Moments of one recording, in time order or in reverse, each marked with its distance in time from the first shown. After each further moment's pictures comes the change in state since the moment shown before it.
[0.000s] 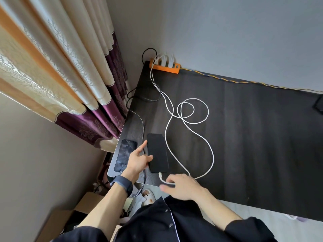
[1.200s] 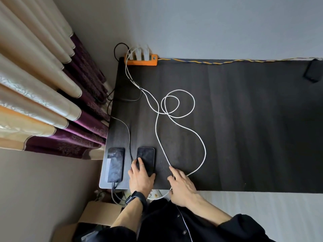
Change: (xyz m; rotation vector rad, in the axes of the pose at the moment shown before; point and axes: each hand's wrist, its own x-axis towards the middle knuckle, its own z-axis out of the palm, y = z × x) left_hand 0.022 -0.078 0.040 1.237 0.202 0.146; right_hand 0.025 0.050 0.048 -0.108 0.208 -0.071
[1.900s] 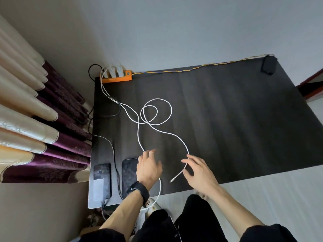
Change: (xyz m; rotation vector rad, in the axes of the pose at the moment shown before) left_hand -0.007 0.094 -0.035 0.008 0.007 0.385; right_hand -0.056 0.070 -0.056 0.345 0.463 0.221
